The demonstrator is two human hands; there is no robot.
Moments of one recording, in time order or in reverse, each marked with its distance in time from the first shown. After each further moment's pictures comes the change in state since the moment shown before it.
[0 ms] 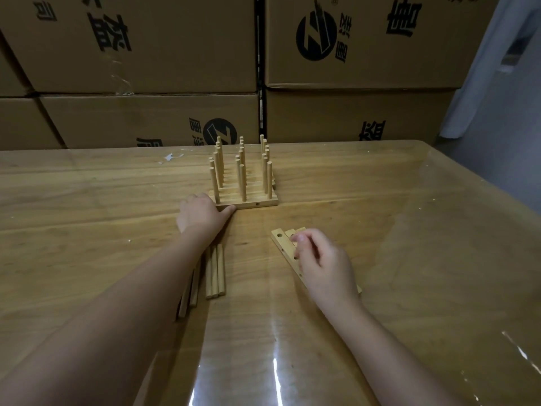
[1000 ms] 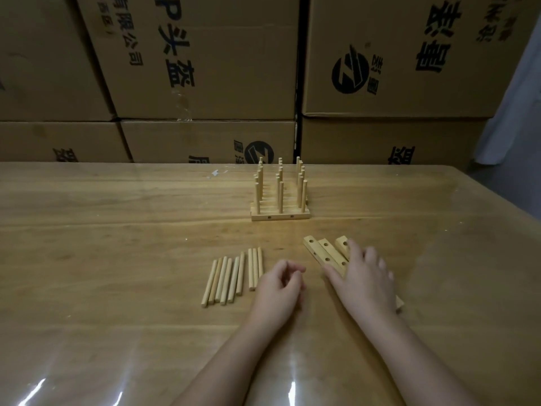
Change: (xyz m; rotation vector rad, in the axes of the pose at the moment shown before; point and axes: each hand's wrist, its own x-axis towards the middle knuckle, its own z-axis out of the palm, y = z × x) left_hand -0.189 0.016 -0.030 -1.106 -0.275 0.093; right_hand -0.007 -0.007 -0.014 -0.783 -0.136 0.195
